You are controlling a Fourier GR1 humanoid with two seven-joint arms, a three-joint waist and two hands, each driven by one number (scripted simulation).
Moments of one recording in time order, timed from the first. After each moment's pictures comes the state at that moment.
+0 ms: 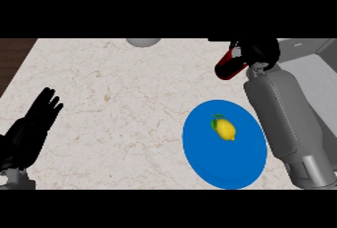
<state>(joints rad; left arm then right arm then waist) -0.02 0.19 0.21 -1.67 0.19 -0.10 0.29 -0.87 -0.17 -0.01 -1.05 1.12 0.17 0.52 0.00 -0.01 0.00</state>
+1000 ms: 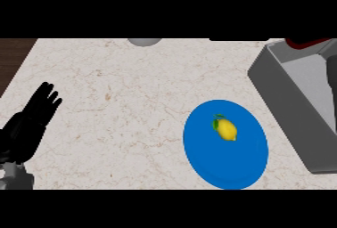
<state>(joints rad) -0.07 0.21 0.22 -1.66 0.20 -0.11 0.32 -0.89 -0.43 -0.17 -1.23 1.17 0.21 0.64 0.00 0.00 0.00</state>
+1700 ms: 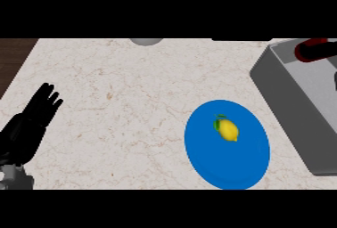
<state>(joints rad) -0.05 0.20 0.22 -1.68 0.20 -0.12 0.32 -0.85 -0.51 -0.27 -0.86 1.13 -0.09 0.36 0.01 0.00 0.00</state>
